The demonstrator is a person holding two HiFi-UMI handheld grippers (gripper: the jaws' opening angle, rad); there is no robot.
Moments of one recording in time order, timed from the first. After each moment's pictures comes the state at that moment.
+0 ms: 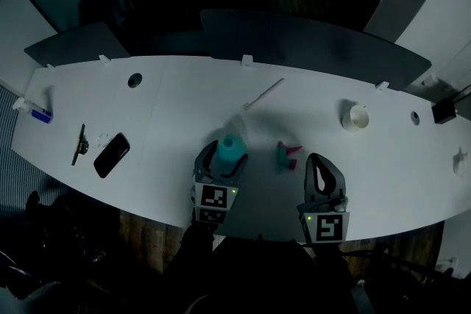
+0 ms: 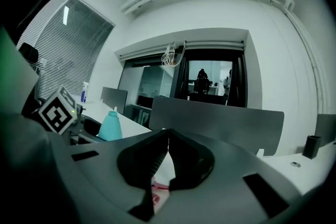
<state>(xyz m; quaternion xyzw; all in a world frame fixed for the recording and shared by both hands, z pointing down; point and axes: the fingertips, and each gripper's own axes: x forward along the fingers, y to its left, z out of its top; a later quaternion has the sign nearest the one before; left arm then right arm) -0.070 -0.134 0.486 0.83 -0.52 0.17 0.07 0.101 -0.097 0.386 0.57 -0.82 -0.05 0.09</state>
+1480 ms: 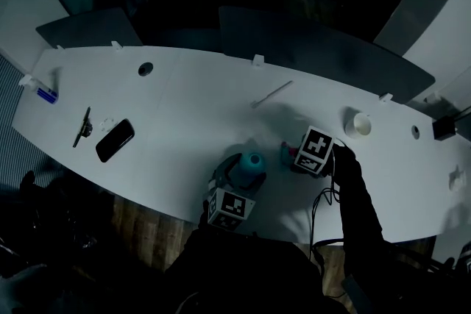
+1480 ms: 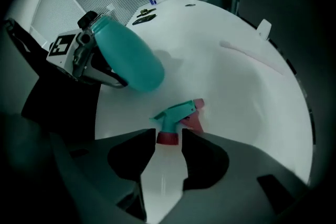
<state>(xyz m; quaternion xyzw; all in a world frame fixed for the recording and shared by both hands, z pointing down) -0.020 -0.086 0.516 0.86 -0.45 0.22 0.08 0.084 -0.104 0.563 0.02 -0.76 0.18 0.63</state>
